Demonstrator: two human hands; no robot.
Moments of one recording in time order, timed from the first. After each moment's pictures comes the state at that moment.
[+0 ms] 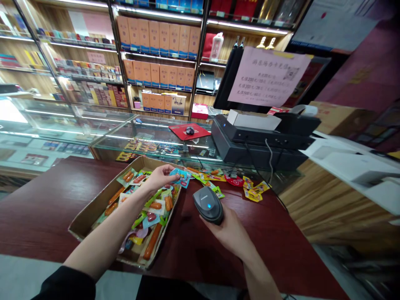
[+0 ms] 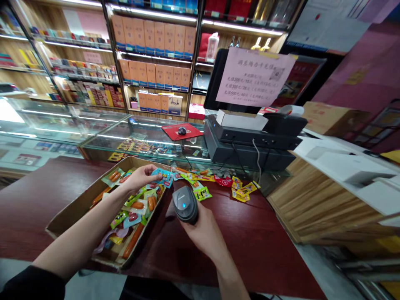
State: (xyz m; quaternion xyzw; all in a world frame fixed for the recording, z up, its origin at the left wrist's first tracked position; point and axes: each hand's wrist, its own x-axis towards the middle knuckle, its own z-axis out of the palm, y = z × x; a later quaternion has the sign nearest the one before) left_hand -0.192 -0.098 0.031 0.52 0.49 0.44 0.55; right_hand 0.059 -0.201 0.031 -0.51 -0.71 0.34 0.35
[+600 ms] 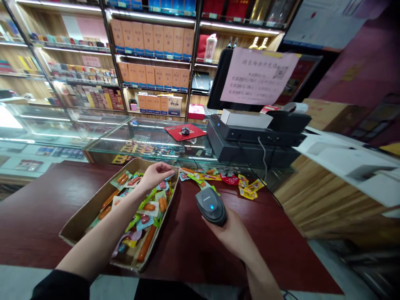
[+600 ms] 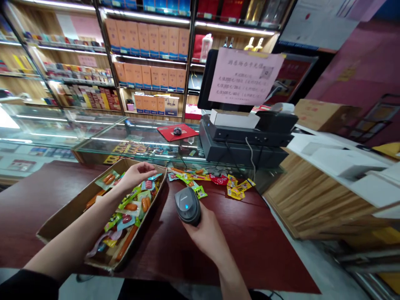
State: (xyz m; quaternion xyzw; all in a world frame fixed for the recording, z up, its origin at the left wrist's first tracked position) left_hand -0.186 -0.088 0.031 0.56 0.52 0.49 0.42; right_hand 0.082 -0.207 0.032 -0.52 -0.70 0.33 0.37
